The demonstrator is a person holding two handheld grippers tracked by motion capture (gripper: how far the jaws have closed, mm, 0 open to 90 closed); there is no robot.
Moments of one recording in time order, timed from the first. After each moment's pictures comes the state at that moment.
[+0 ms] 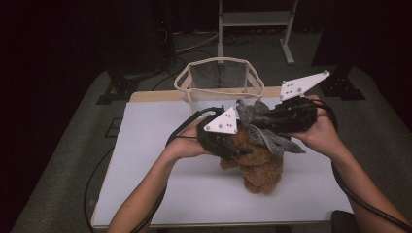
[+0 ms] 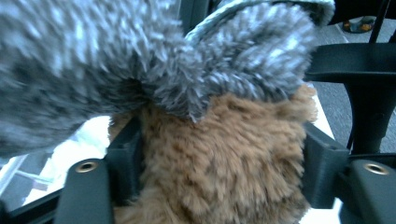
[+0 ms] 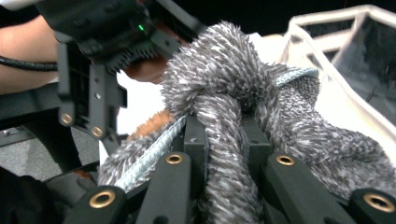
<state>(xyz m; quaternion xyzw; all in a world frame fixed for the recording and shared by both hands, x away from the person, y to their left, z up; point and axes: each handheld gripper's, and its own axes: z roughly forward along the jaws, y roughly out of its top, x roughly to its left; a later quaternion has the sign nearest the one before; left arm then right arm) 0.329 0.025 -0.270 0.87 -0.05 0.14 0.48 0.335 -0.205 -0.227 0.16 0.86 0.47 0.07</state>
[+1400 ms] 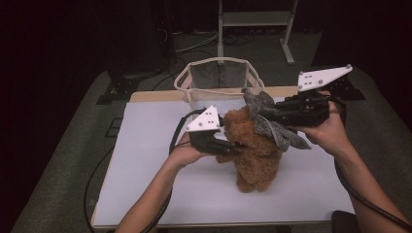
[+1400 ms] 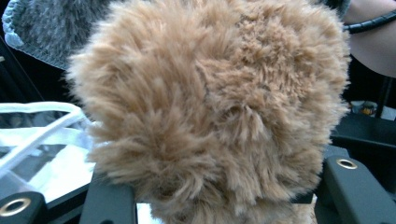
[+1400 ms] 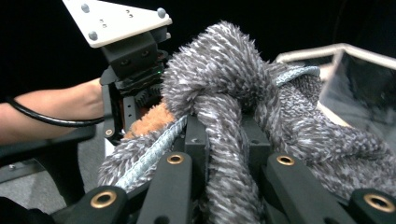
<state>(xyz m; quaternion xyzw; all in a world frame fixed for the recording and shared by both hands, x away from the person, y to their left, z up) 0.333 0.056 -0.286 0.80 0.03 0.12 0.59 0.331 -0.221 -0.210 0.17 0.82 0.54 0.07</state>
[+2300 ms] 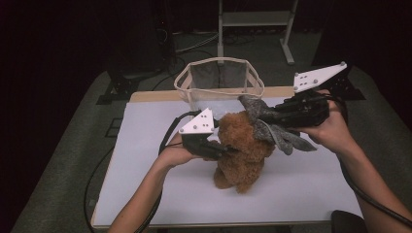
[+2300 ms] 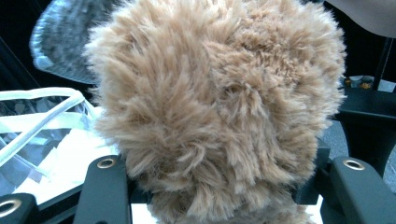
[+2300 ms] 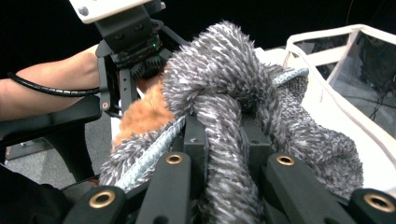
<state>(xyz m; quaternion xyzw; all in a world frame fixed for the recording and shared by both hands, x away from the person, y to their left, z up) 0.328 0.064 -0.288 0.82 0.01 0.12 0.56 0.331 -0.221 -0.209 0.17 0.85 0.50 0.06</state>
